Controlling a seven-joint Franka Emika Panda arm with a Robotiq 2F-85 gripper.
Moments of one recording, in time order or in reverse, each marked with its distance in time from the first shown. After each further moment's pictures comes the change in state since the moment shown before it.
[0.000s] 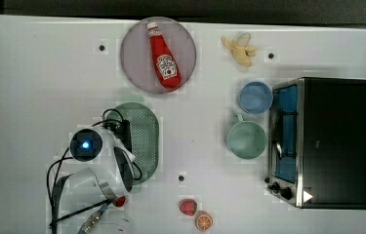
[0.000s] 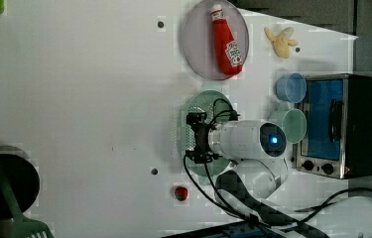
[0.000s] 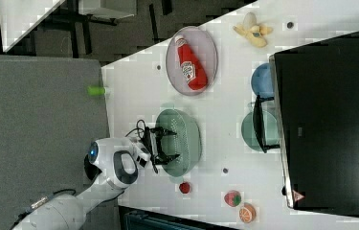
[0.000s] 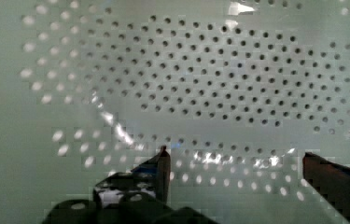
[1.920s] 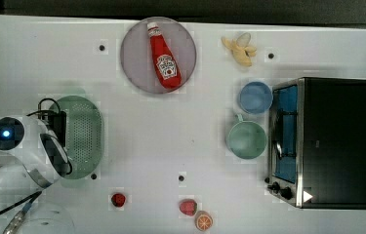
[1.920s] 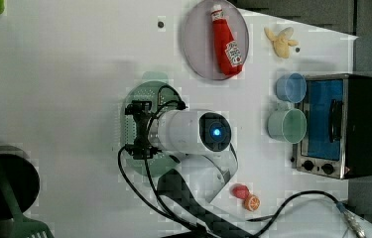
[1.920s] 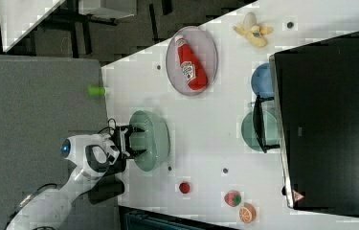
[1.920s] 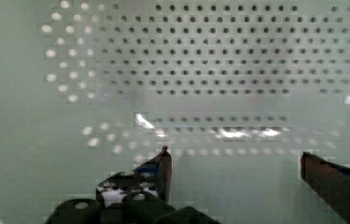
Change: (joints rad) arm 0.265 0.167 -0.015 0.385 0.138 -0.145 0.237
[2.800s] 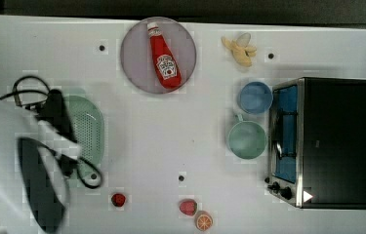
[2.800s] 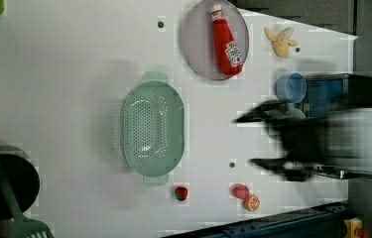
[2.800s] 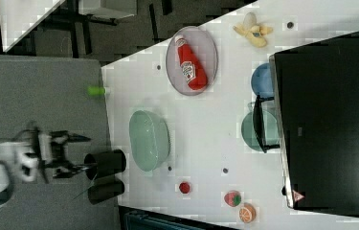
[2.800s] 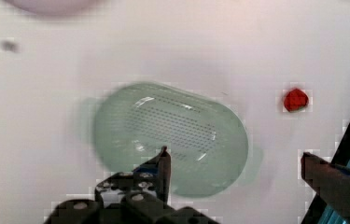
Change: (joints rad) arm 0.008 -0.711 -0.264 0.025 -0.016 -0.777 -0.479
